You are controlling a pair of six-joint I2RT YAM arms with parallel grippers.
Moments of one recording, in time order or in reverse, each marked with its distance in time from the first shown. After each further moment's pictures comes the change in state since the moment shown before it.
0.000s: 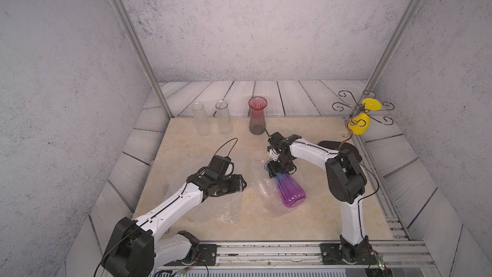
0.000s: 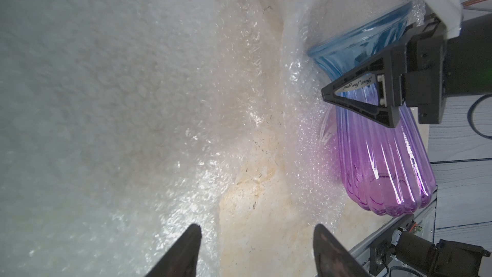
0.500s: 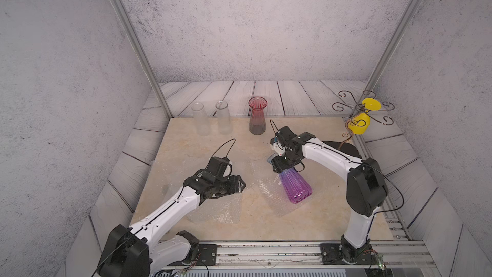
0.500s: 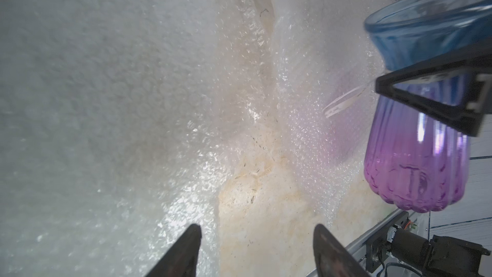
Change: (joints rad) left arm 0.000 -0.061 -0.023 -0.017 0.000 -0.009; right arm -0.003 -0.266 -0.081 0.041 0.019 -0.081
